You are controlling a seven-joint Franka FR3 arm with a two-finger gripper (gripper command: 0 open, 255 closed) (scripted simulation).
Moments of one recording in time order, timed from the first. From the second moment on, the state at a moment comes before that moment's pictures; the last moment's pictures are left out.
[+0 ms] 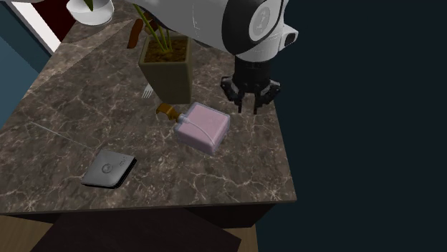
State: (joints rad) arm 0.06 0.05 -0.31 -2.15 -0.05 2.16 -0.52
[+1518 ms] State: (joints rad) arm 0.29 -0.03 -0.08 -2.40 0.03 2.41 -0.30
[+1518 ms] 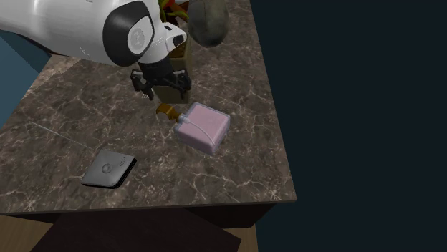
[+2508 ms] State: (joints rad) arm 0.30 -0.03 -0.09 -2.42 0.04 2.47 -0.30
